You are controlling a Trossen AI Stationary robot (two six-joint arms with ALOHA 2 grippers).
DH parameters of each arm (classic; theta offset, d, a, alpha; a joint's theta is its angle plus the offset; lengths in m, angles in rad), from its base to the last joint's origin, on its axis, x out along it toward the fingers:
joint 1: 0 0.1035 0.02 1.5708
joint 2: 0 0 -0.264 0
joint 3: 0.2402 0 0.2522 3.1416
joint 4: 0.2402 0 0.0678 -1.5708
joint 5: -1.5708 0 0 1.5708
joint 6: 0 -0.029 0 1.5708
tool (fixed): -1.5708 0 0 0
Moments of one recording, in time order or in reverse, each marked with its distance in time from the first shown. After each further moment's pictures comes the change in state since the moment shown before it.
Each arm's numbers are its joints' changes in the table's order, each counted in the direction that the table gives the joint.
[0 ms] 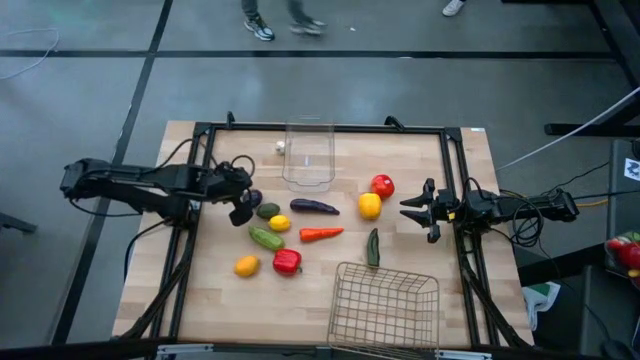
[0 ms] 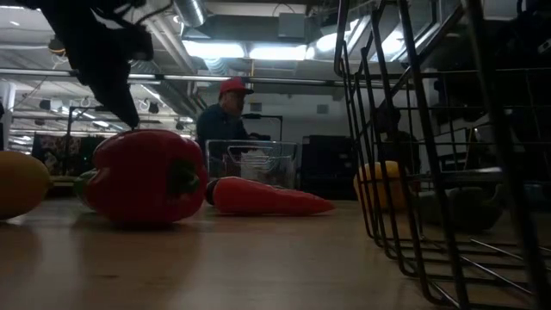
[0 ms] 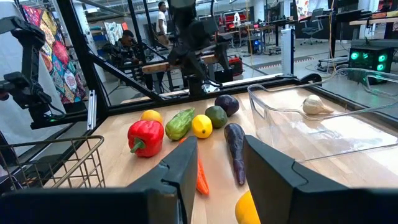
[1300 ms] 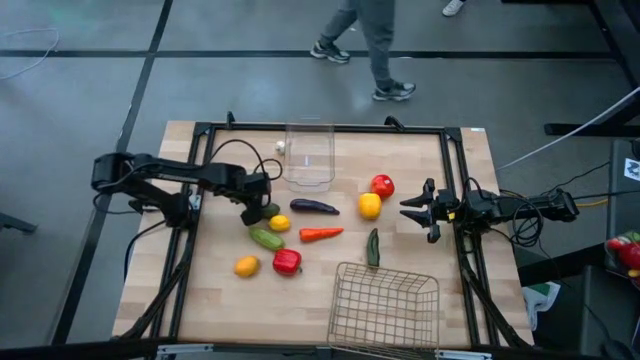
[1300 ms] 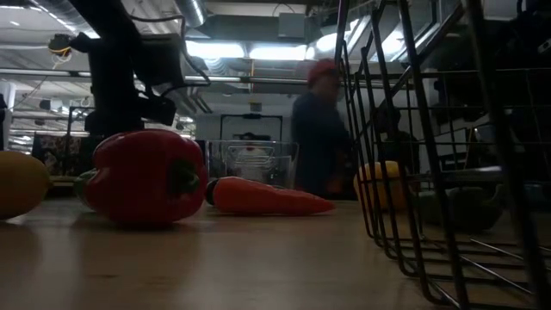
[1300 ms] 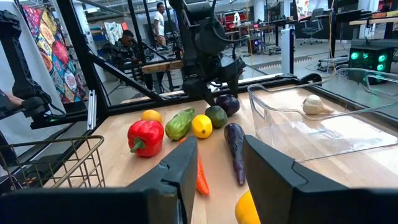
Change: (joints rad) left arm 0.165 -0.409 0.000 -0.056 0.111 -0.123; right arm 0.000 0.000 0.000 0.000 0.000 0.000
